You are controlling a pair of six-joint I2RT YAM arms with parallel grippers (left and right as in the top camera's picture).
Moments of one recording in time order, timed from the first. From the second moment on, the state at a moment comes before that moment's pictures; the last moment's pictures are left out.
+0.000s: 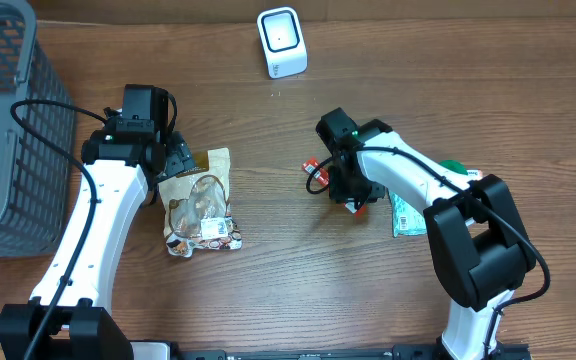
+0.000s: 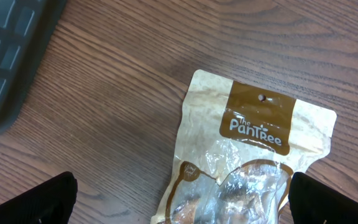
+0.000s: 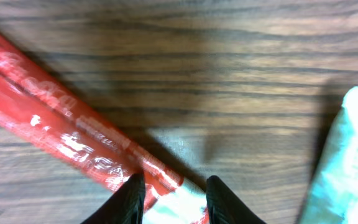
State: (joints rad) left arm -0.06 1.54 1.22 -0.92 -0.30 -0.52; right arm 0.49 1.99 1.37 -0.96 0.10 0.50
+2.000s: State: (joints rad) left arm -0.06 1.54 1.22 -0.92 -0.30 -0.52; right arm 0.44 1.99 1.36 -0.97 -0.01 0.25
